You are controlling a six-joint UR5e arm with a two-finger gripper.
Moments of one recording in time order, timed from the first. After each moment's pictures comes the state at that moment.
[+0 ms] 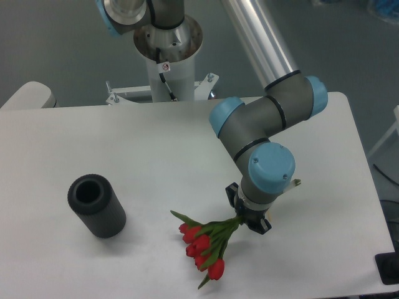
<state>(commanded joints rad) 2.49 -2.18 -1.33 -1.24 1.52 1.43</state>
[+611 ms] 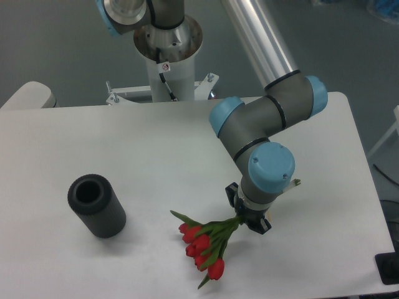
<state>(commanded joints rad) 2.49 -2.18 -1.33 -1.24 1.52 1.43</state>
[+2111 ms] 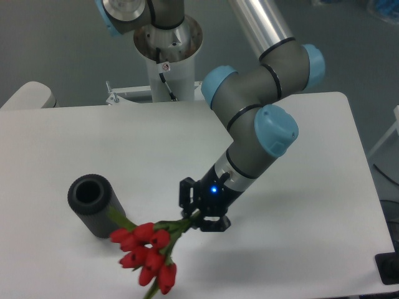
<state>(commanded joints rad) 2.49 -2.03 -1.41 -1.23 0.70 1.25</state>
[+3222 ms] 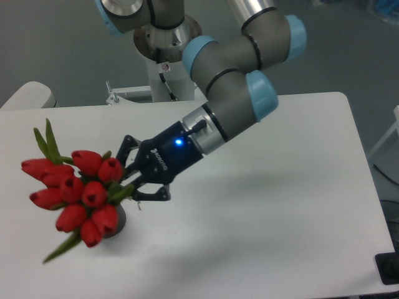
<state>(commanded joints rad) 2.46 -1.87 -1.66 -1.02 0.21 1.20</state>
